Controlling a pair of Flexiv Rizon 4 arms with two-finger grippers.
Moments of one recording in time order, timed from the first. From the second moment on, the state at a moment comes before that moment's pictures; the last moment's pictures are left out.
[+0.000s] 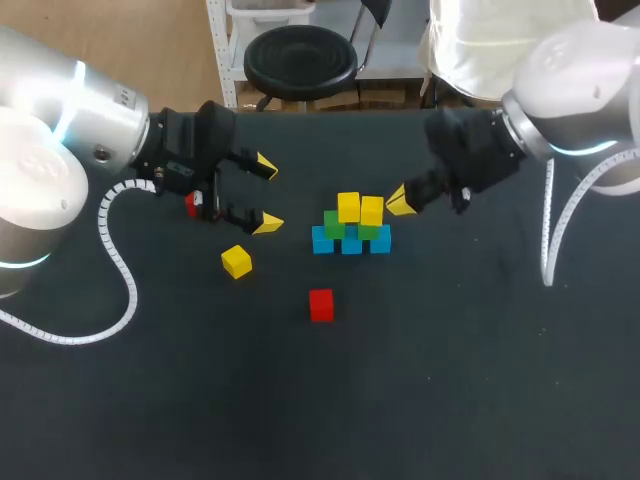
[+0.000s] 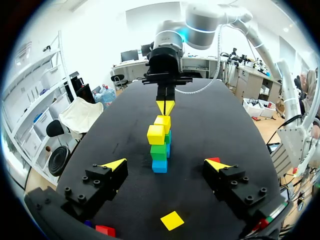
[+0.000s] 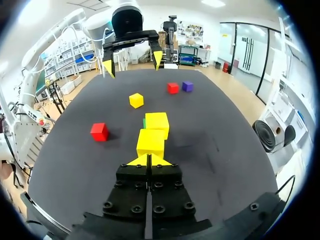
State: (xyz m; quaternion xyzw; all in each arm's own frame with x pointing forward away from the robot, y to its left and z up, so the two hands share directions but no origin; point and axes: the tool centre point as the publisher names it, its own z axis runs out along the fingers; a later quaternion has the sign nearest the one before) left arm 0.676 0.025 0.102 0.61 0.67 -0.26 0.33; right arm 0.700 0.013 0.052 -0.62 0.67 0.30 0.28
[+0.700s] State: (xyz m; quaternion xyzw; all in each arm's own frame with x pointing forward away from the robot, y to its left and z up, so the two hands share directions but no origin) left arm 0.676 0.025 0.102 0.61 0.67 -0.26 0.33; right arm 0.711 0.015 0.050 -0.62 0.66 0.31 0.28
